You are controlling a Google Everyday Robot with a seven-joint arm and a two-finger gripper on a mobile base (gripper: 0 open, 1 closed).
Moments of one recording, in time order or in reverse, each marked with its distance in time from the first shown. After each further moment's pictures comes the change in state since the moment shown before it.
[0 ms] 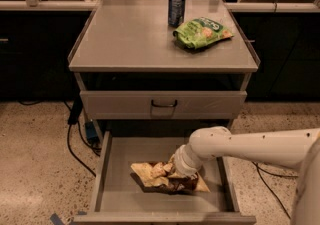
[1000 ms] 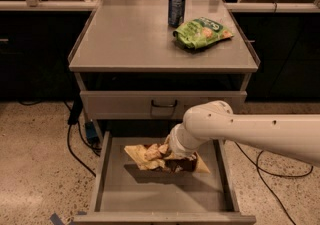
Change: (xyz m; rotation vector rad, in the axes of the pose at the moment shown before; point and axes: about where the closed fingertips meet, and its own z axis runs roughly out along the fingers) arm -0.059 -0.032 -0.090 0.085 0.056 -0.098
